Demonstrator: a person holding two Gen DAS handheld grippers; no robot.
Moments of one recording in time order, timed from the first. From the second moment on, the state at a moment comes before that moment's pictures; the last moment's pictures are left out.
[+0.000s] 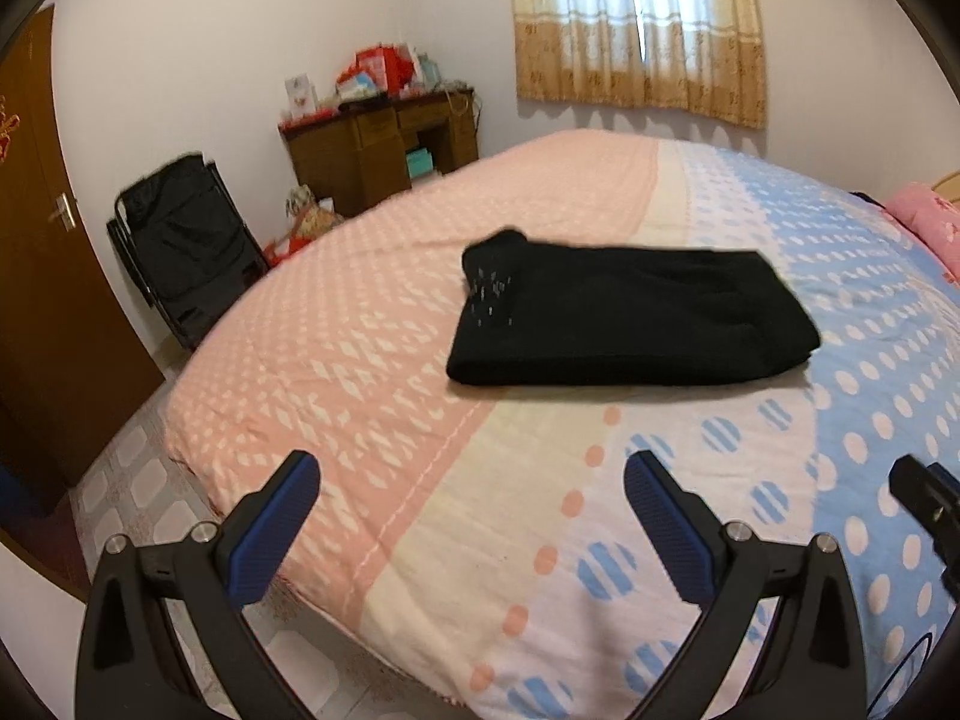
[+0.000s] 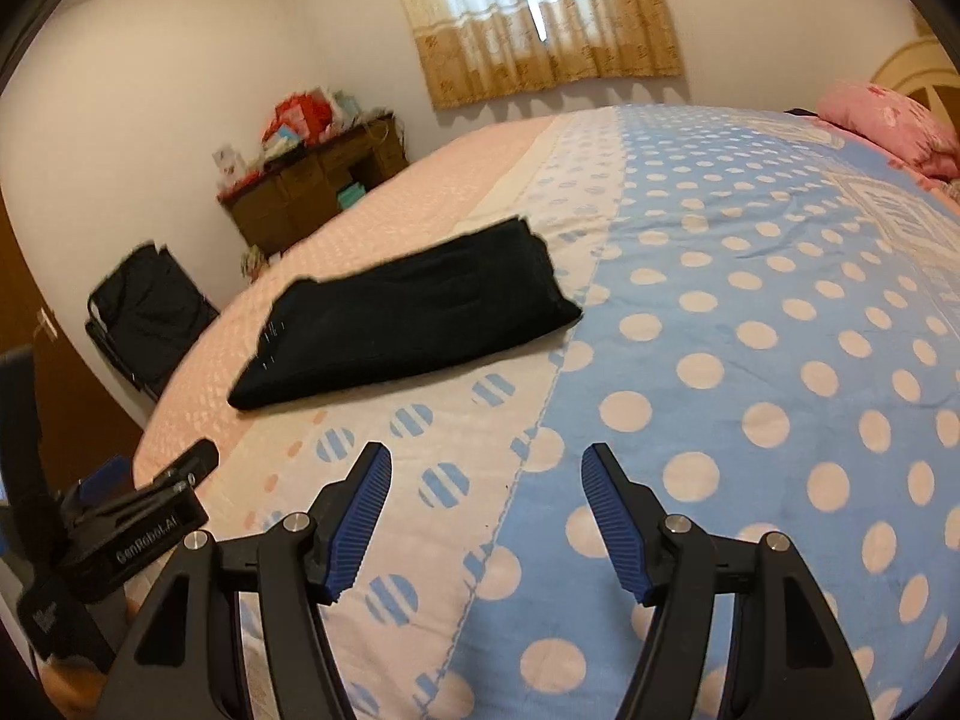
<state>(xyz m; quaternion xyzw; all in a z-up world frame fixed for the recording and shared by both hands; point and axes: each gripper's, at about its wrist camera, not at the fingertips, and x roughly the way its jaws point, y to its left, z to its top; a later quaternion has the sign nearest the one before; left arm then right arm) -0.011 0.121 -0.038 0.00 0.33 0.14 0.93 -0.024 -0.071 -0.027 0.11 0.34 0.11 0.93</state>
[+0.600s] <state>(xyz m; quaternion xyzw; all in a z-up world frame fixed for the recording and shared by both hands) -0.042 0.099 0.018 0.05 0.21 0.15 0.96 -0.083 -0.076 0.036 0.09 0.18 0.10 0.98</state>
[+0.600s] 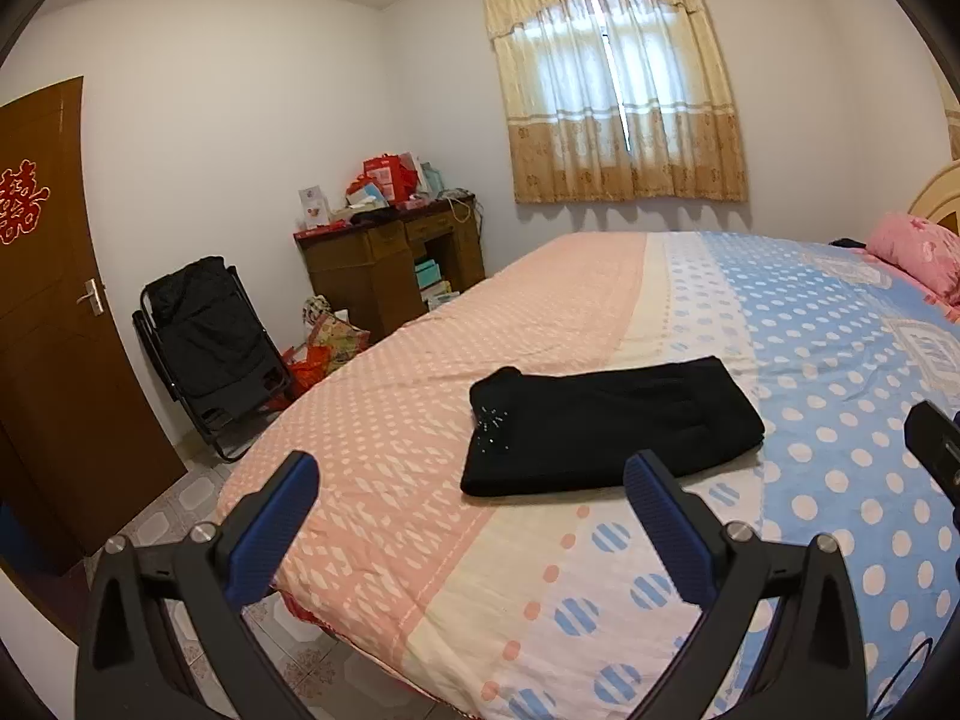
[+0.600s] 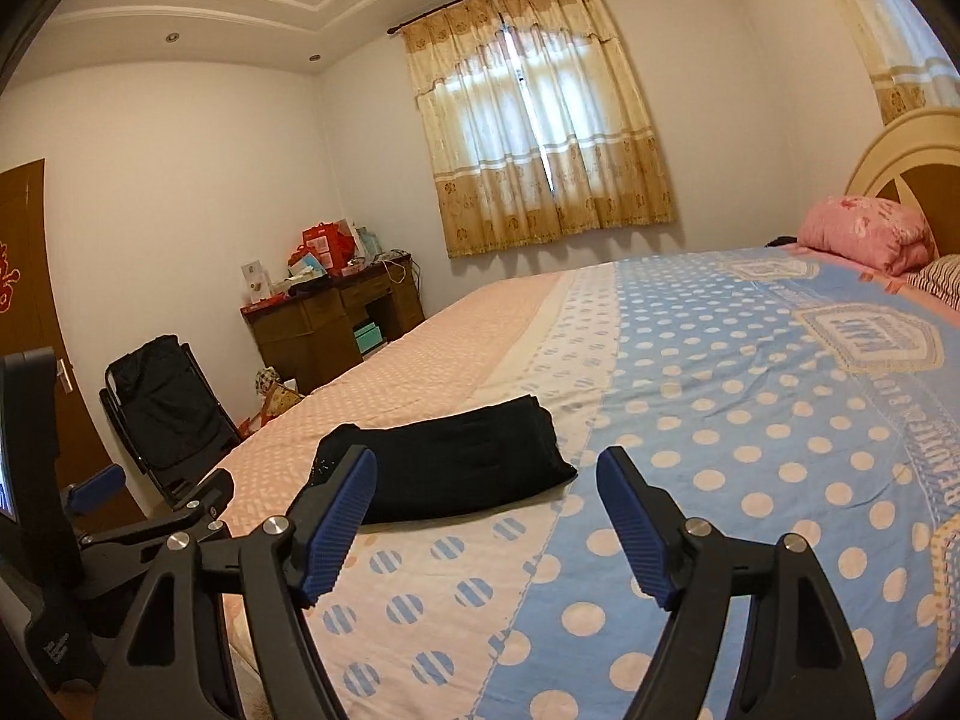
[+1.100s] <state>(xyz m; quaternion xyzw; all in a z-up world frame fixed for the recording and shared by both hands) -0.048 0.093 0.016 0.03 0.22 0.15 0.96 -0.082 -0.083 0.034 0.10 0.18 0.09 0.97</state>
